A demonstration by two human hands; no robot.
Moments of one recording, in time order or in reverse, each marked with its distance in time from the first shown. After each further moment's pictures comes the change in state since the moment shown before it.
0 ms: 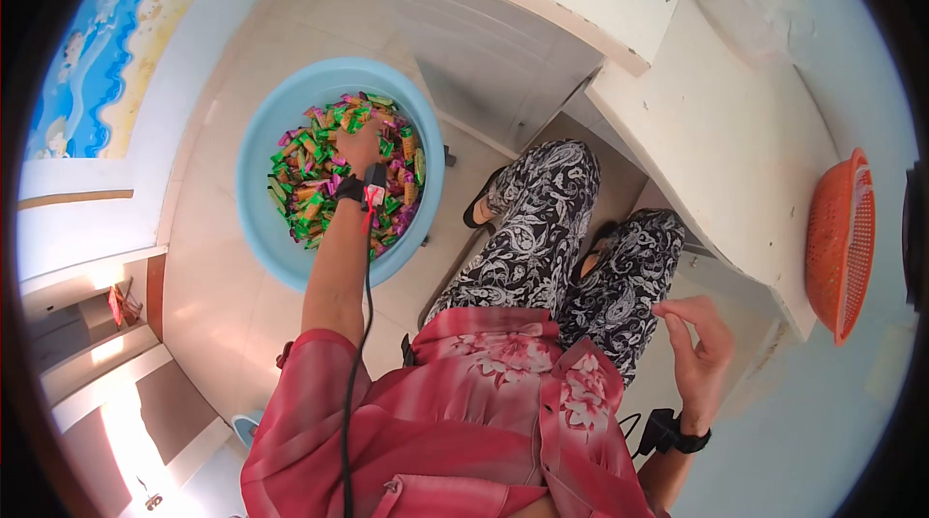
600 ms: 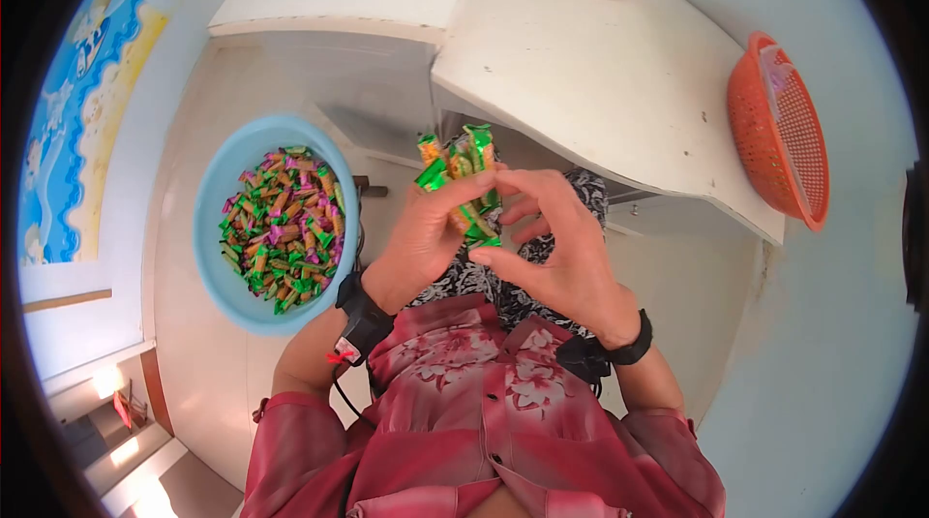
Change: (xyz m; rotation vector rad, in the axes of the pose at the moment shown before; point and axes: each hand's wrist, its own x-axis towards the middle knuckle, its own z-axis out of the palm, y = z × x) left_hand -0.292 0.254 -0.044 -0.840 -1.388 -0.572; right_hand 0.044 -0.022 0.044 0.162 -0.016 -0.289
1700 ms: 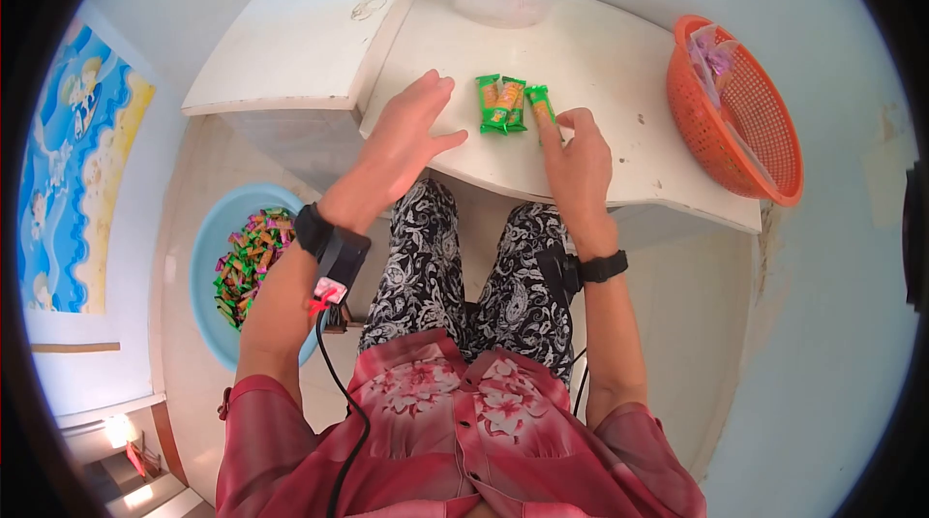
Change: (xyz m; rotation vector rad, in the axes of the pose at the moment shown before) left_hand 0.100 0.043 0.089 0.514 -0.030 0.163; right_hand 0.054 0.113 -0.083 -0.521 0.608 0.310
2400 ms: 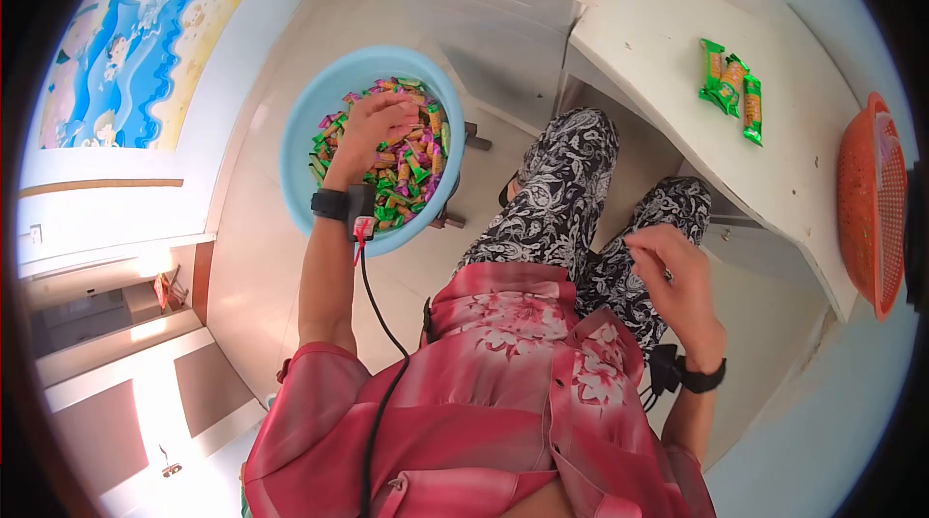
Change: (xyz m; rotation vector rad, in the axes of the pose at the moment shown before) left_hand -0.155 -0.032 -0.296 0.420 0.512 -0.163; right_hand -0.126 -0.026 -0.033 0.467 -0.785 -0.294
